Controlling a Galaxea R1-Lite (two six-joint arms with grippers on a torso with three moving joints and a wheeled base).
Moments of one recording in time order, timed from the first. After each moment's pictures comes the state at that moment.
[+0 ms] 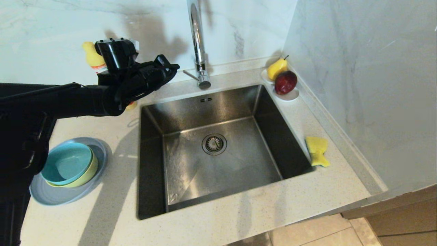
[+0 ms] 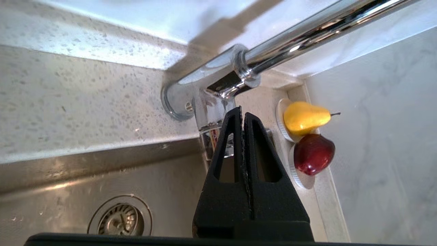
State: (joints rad) left arm -0.18 2.20 -1.88 -0.46 -0.28 -0.68; right arm 0.00 0.00 -0.08 0.19 0.03 -0.05
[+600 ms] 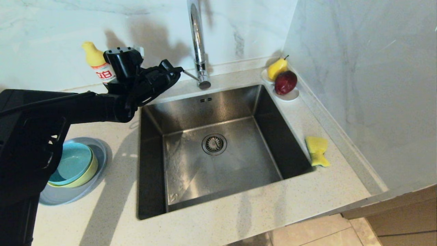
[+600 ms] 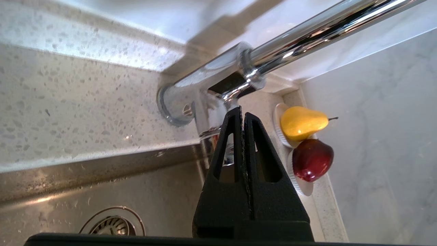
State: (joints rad) left arm -0.18 2.26 -1.88 -0.57 -0.28 -0.71; right arm 0.00 0.00 -0.08 0.19 0.03 -0.05
